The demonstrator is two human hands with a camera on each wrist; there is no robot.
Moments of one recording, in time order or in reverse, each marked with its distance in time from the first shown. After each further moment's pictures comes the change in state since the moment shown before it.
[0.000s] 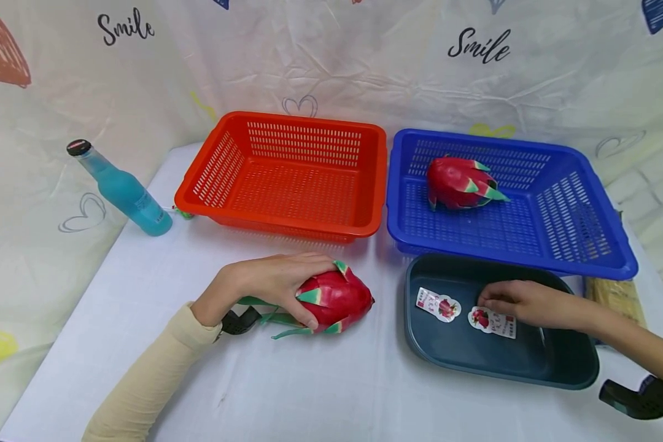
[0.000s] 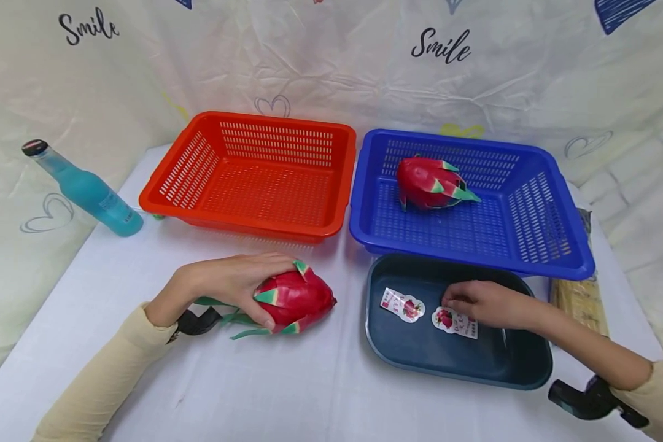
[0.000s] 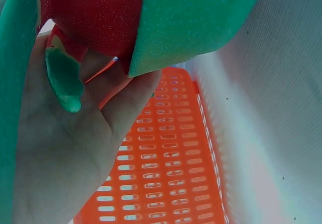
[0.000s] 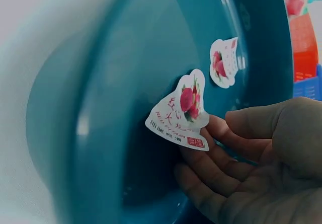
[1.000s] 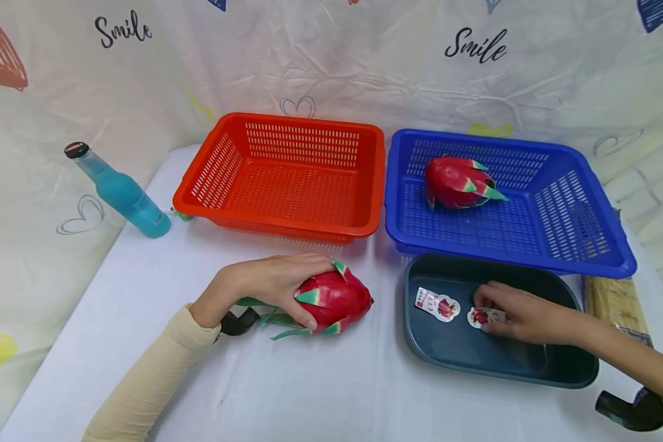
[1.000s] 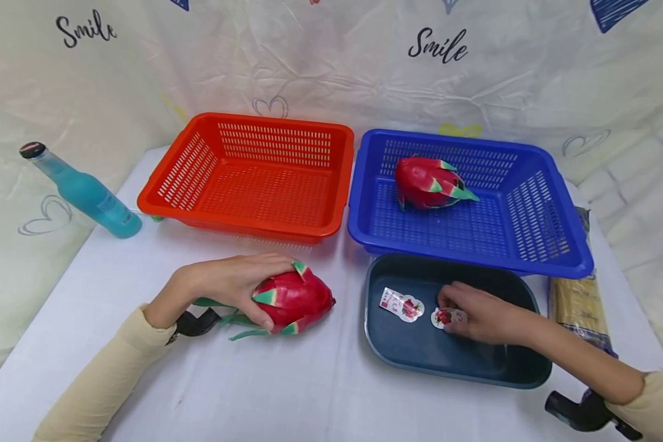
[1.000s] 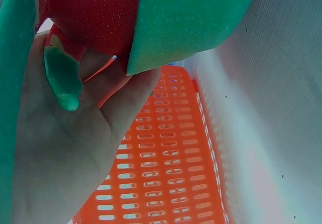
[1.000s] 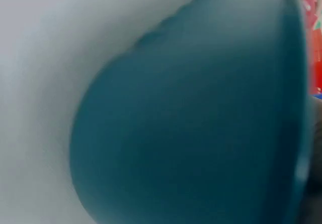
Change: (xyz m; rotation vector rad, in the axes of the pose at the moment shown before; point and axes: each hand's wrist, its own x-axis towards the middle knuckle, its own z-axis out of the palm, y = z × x) left_hand 0.001 -0.001 -0.001 -0.016 0.000 0.015; right_hand -0.004 0.000 0.021 -0.146 0.150 -0.129
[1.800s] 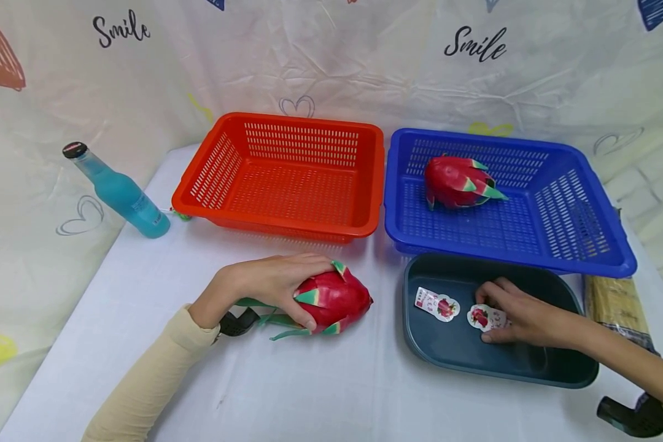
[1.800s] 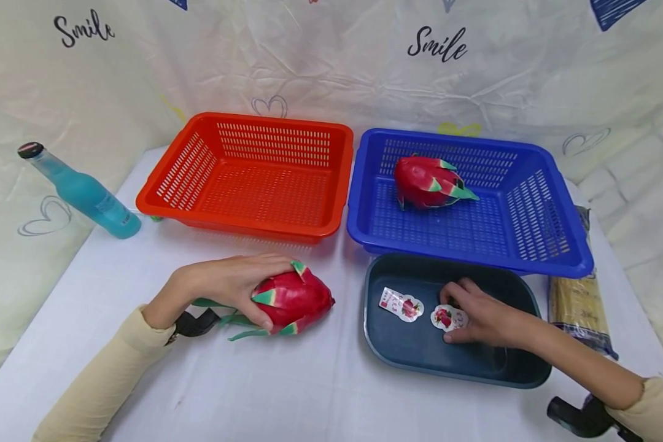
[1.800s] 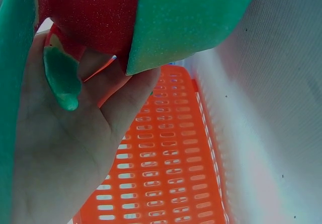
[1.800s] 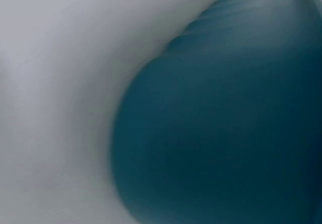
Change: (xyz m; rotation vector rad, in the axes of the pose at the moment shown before) left_hand 0.000 -0.001 0.001 0.000 0.004 0.002; right_hand -0.005 0.001 0.009 -0.006 0.041 0.110
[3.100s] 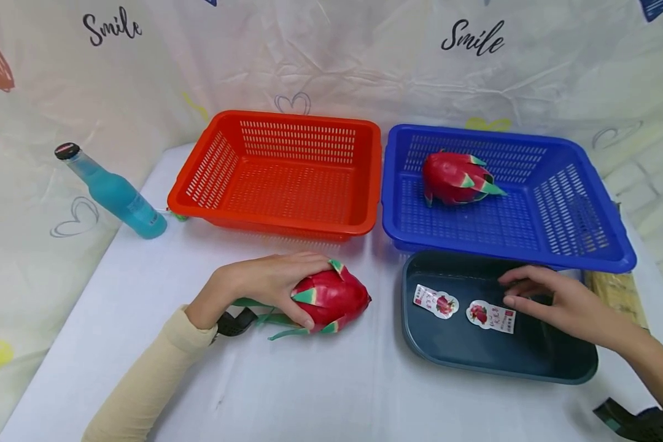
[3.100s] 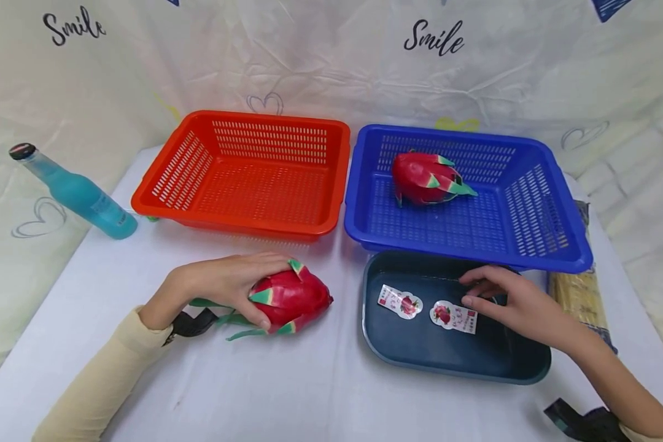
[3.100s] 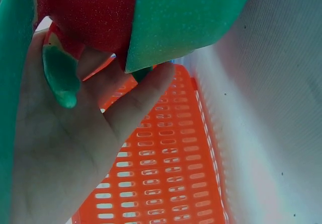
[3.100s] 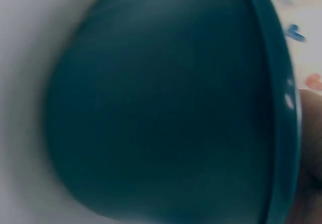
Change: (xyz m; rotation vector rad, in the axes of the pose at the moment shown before) left_hand 0.001 0.000 0.000 0.003 0.004 -0.007; right_hand -0.025 0.014 -0.016 0.118 0.364 -0.128
